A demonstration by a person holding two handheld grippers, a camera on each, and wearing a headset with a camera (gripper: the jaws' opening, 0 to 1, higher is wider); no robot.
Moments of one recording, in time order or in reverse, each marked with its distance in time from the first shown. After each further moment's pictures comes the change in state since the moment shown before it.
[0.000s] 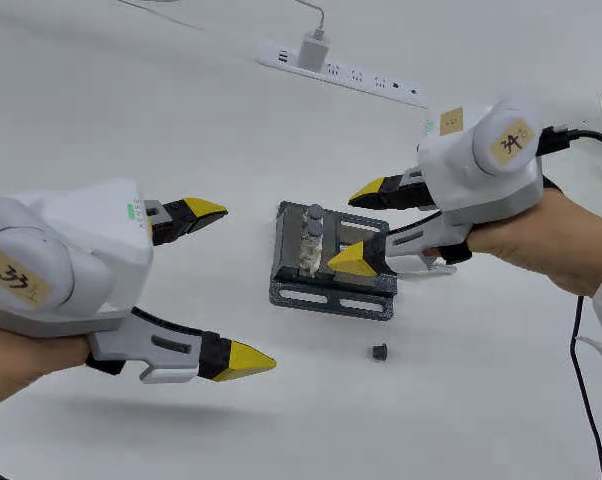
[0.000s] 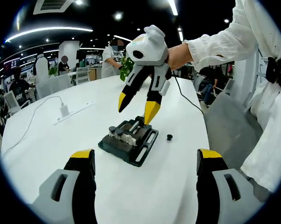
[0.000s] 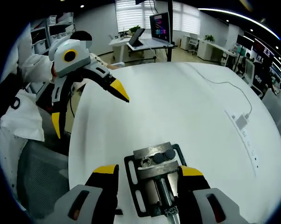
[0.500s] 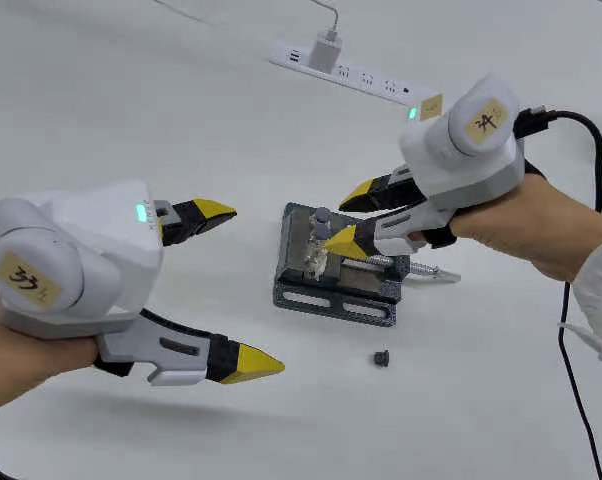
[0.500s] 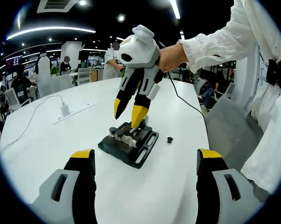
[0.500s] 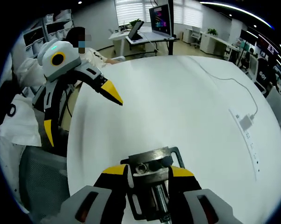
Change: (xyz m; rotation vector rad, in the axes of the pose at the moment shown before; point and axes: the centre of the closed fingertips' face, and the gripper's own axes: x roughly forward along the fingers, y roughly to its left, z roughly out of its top) left arm 0.001 0.002 0.001 -0.025 -0.032 0.008; right arm 0.016 -0.006 0.012 0.002 0.071 0.024
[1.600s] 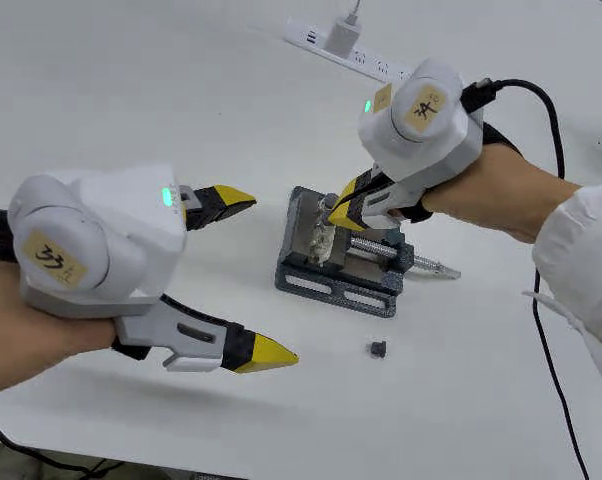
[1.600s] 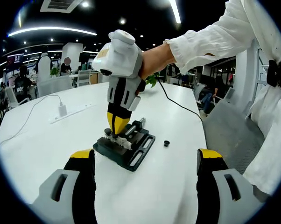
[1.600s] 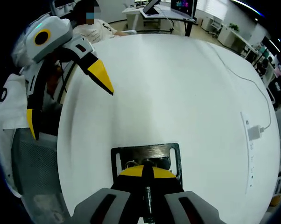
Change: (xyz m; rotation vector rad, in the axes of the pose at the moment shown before) left arm 0.007 -0.008 -0.001 -0.024 -0.044 -0.010; right arm 0.025 -0.016 -0.009 -0.154 0.235 0.019
